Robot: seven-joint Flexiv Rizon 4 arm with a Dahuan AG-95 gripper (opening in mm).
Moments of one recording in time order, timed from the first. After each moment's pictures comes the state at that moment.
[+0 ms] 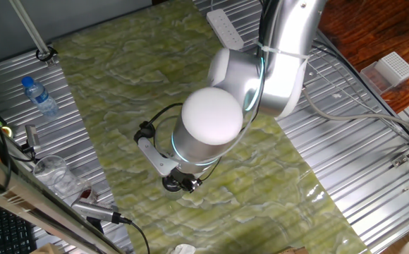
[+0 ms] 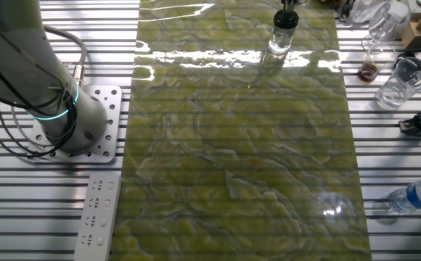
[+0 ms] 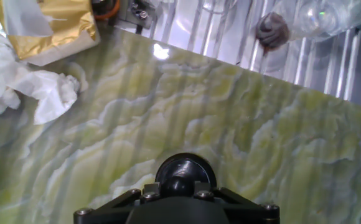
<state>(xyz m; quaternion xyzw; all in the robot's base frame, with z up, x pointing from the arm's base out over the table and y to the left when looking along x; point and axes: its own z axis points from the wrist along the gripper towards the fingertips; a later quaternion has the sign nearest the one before) 0.553 0.273 0.148 -0.11 0.99 -0.08 0.05</state>
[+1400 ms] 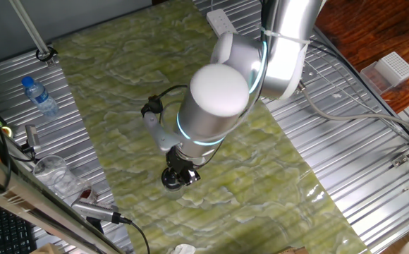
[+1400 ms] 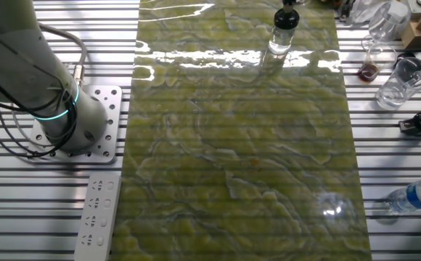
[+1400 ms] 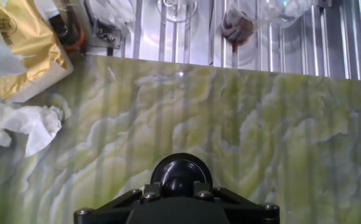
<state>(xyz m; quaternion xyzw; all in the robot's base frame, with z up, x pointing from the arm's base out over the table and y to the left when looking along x) 0.549 0.262 0.156 -0.03 0.99 -0.05 0.10</state>
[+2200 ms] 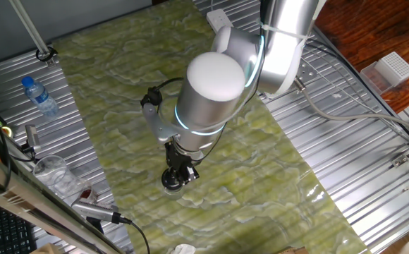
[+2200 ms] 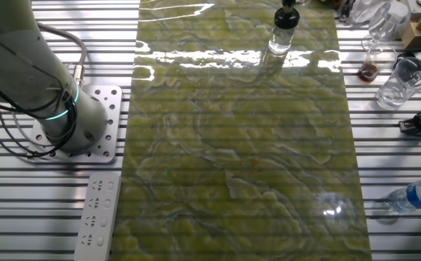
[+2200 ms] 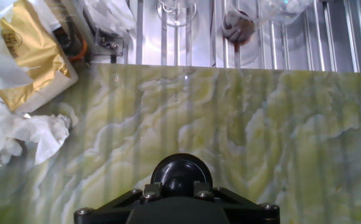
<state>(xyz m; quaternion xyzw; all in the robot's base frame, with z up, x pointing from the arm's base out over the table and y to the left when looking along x) 0.550 0.262 0.156 0.00 0.99 -0.02 0.10</state>
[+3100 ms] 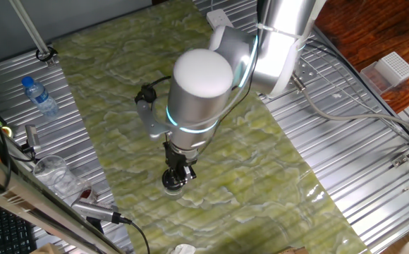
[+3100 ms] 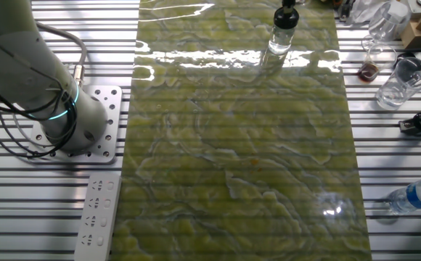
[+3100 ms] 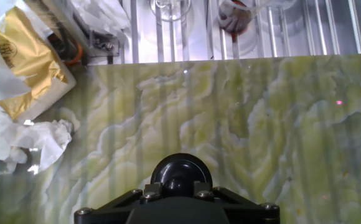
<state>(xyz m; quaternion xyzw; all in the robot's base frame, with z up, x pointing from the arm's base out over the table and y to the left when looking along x) 0.549 0.260 0.157 0.03 0.99 0.00 0.10</state>
